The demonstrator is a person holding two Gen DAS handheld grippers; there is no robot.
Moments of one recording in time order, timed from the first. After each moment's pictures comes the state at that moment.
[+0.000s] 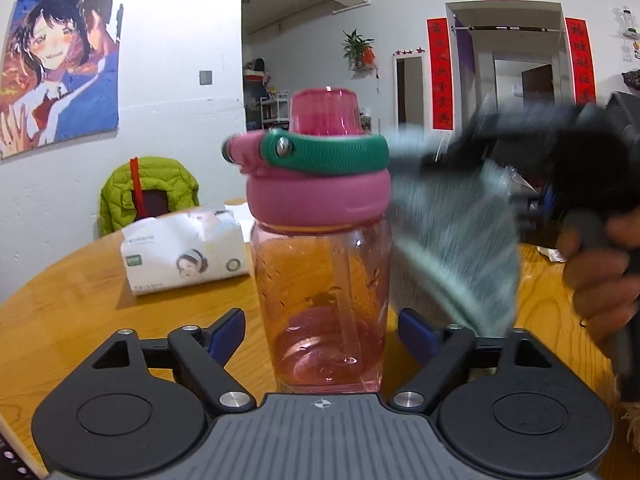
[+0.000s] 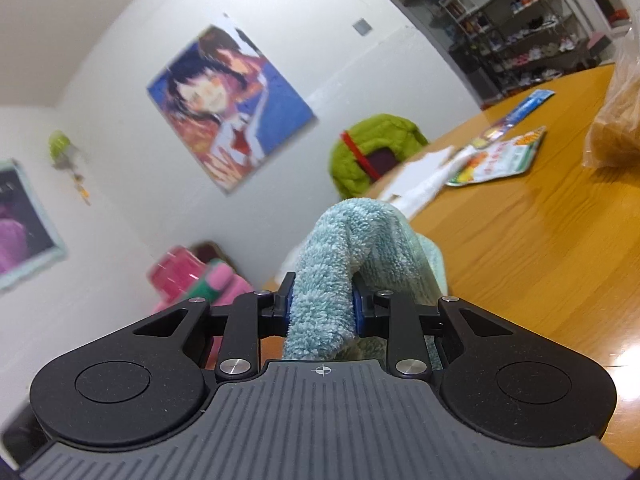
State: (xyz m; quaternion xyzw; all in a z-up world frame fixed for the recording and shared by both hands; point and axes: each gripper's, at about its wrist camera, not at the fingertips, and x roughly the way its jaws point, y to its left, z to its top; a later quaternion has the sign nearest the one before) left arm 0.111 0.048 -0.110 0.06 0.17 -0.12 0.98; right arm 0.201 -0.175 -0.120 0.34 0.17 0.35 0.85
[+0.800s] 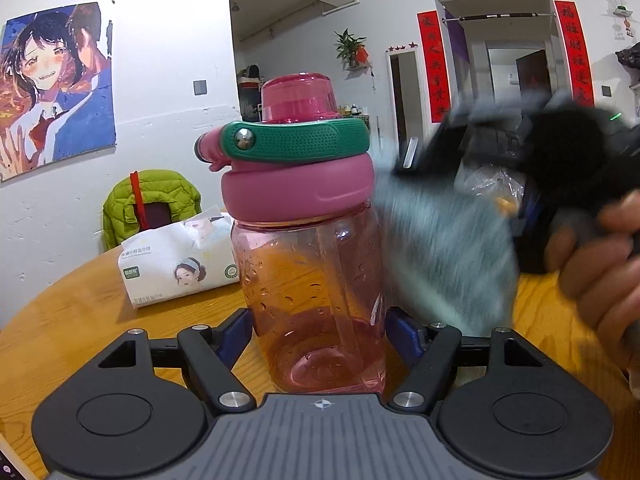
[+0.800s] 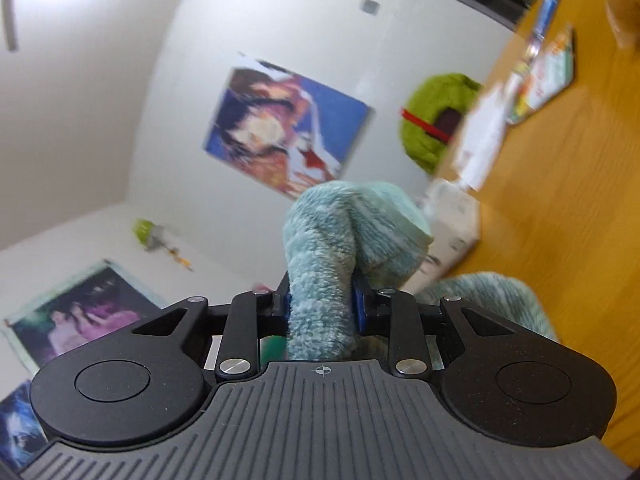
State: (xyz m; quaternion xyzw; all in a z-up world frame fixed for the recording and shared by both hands) left arm 0.113 0.034 -0.117 0.09 0.16 -0.11 0.98; right arm 0.228 -0.178 -0.160 0.48 0.24 0.39 0.75
